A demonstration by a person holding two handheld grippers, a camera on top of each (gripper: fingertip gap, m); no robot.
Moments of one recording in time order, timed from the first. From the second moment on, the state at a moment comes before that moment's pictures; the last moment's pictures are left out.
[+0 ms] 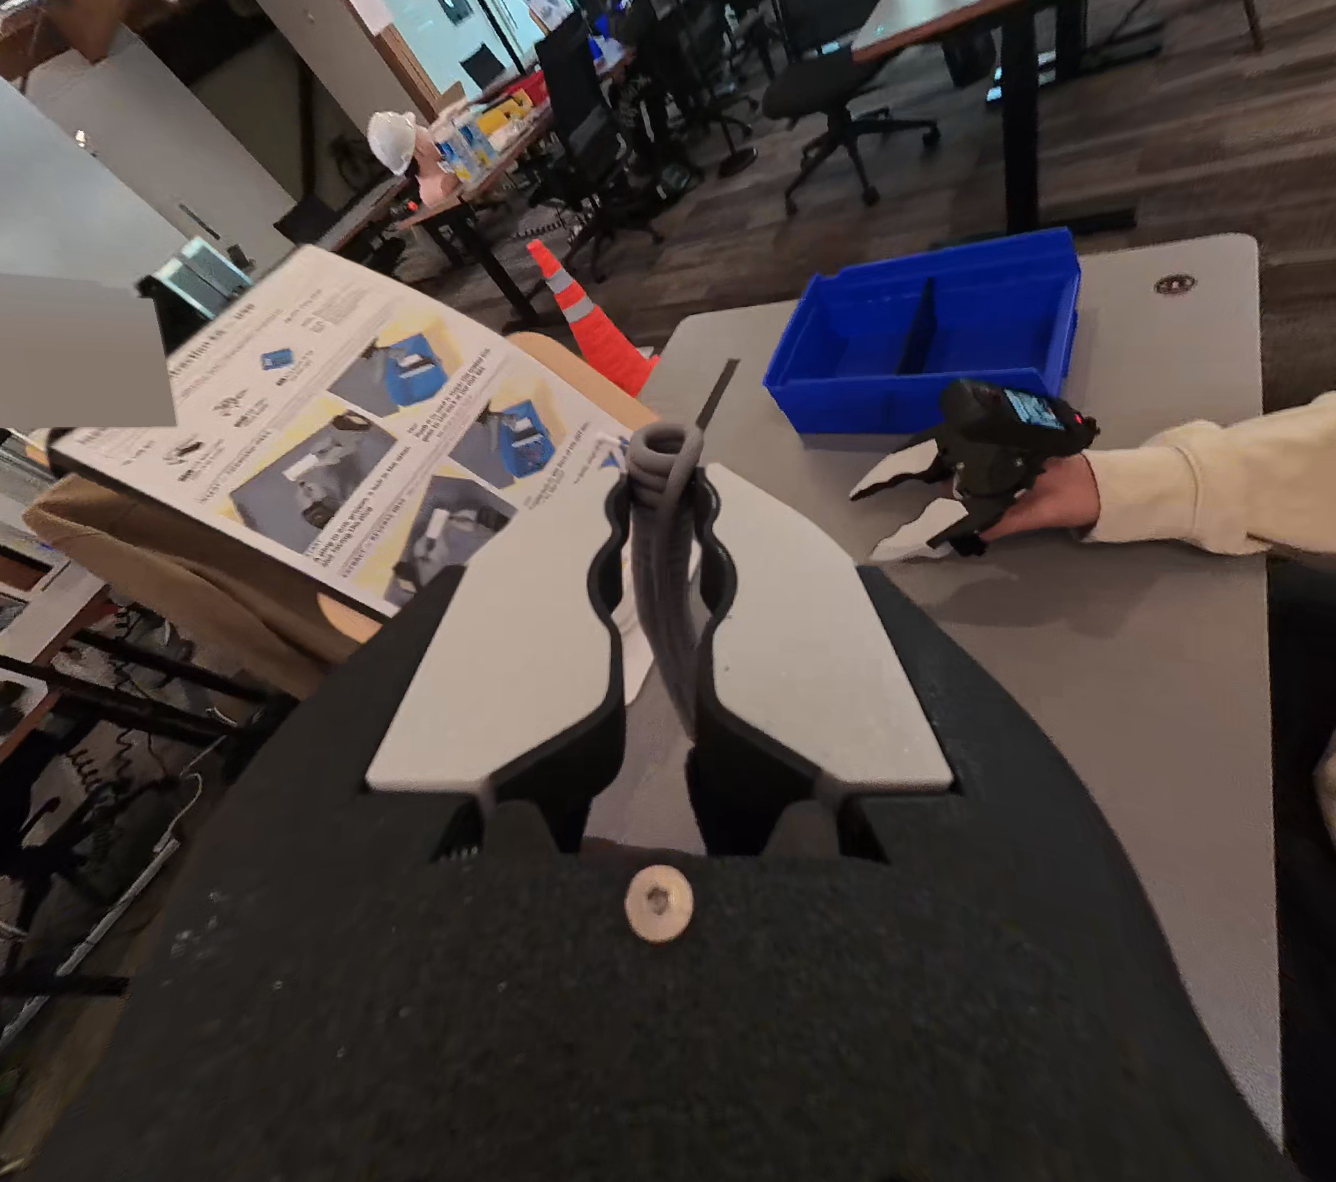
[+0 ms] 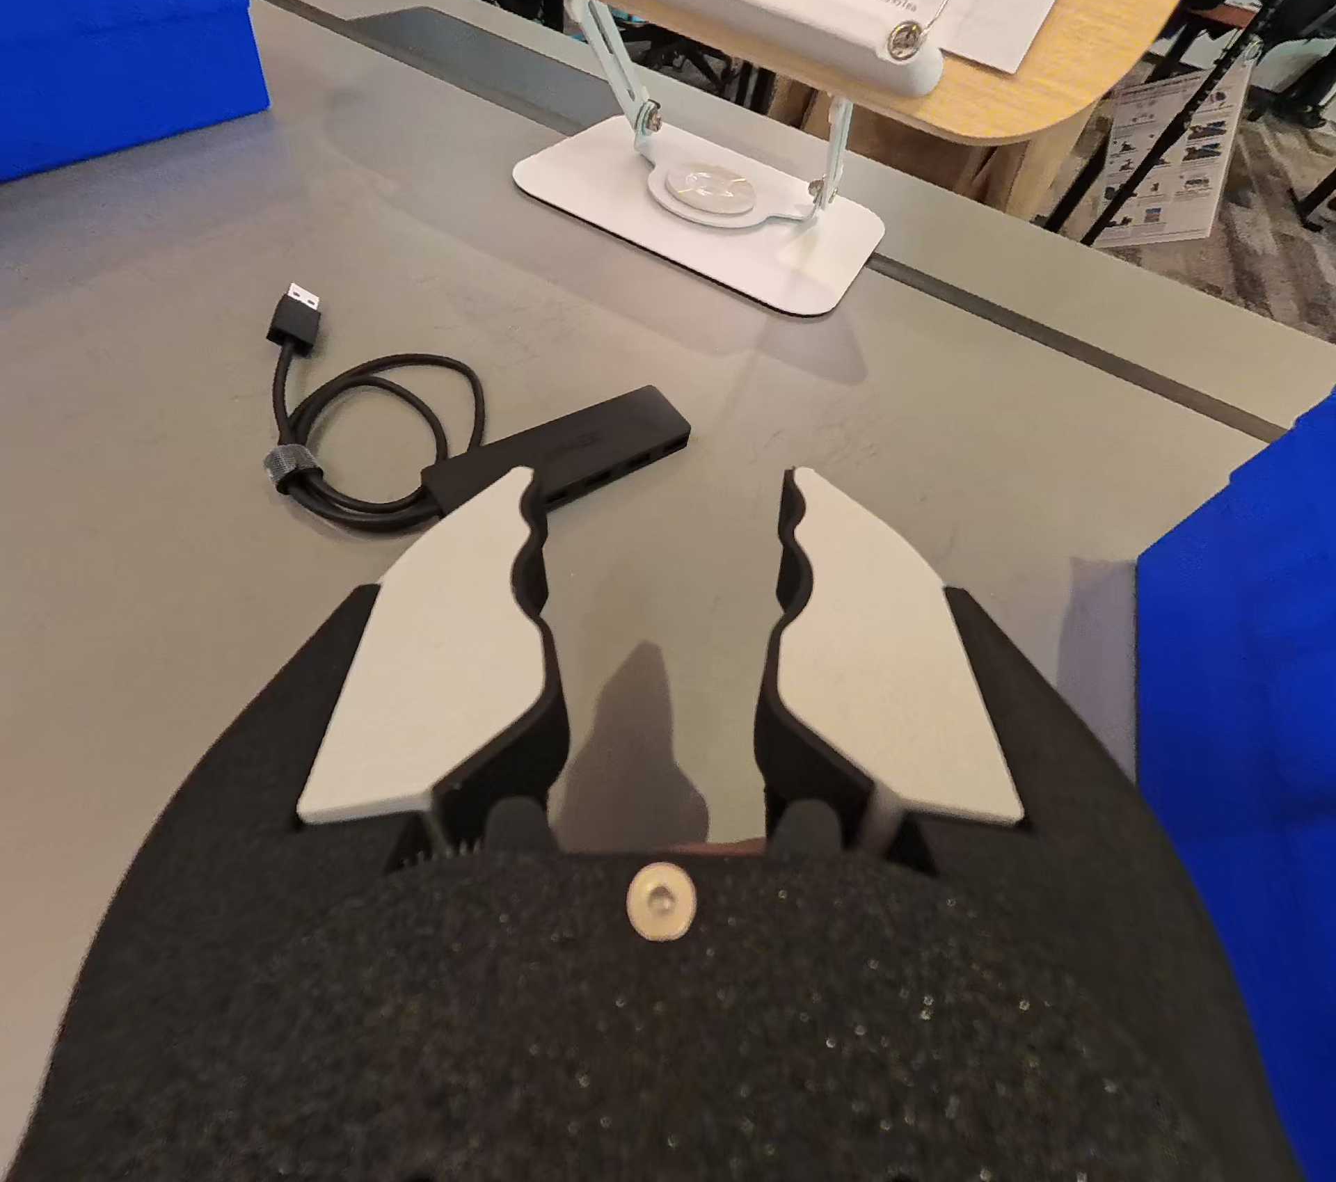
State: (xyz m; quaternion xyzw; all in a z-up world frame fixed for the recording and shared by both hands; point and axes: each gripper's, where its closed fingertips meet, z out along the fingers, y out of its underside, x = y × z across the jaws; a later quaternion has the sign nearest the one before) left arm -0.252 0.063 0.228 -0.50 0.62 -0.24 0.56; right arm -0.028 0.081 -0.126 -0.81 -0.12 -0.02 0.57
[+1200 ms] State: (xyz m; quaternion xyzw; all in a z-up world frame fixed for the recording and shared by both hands) left arm -0.267 0.054 -0.043 -0.65 0.55 -0.25 0.46; right arm -0.030 0.080 -0.134 -0.82 -0.13 -0.03 0.56
